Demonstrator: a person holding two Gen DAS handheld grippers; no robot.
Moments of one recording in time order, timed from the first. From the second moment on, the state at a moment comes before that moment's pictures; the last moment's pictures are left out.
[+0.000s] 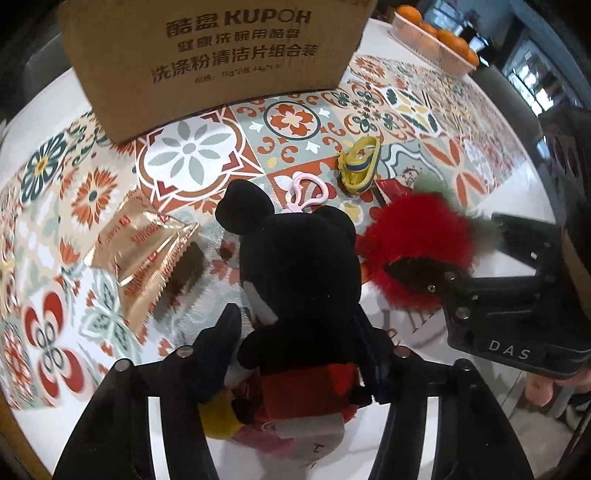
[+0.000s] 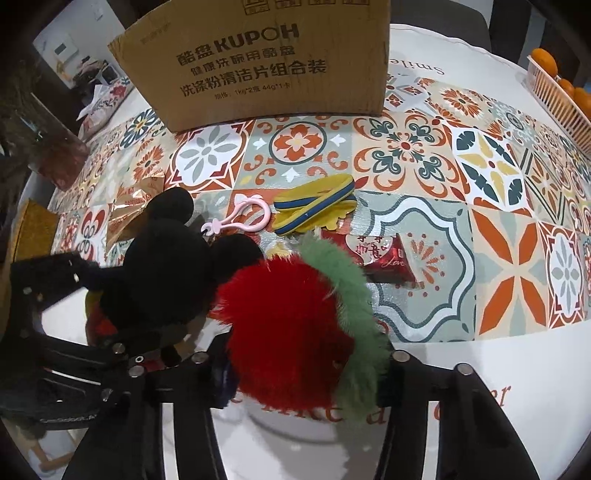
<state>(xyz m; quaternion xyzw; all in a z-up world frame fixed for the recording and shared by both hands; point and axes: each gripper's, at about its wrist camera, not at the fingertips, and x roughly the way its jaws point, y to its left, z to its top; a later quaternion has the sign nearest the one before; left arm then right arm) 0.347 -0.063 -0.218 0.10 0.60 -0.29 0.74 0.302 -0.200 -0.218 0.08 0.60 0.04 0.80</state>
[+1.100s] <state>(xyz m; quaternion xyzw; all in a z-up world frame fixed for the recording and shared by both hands) 0.306 -0.043 -0.128 0.01 0.50 -0.24 0.83 0.266 -0.212 -0.134 0.13 0.51 0.05 0.85</state>
